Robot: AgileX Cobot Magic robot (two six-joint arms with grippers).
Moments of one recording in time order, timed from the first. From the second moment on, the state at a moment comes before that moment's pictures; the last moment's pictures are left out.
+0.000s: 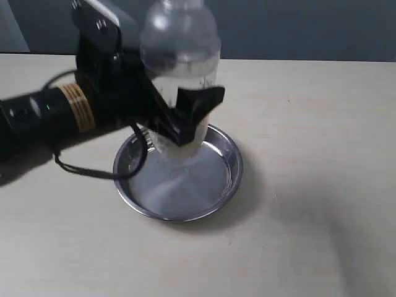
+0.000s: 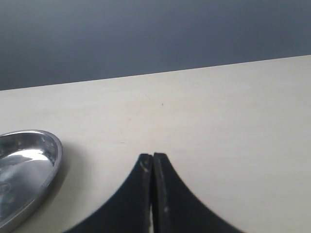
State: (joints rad) left arm -0.52 1.42 -0.65 0.42 -0.60 -0.38; right arm 0.12 0.05 0.00 0.07 0.25 0.12
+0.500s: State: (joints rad) left arm -0.52 1.84 -0.60 0.21 -1.11 -0.26; right arm 0.12 0.05 0.00 0.07 0.25 0.12
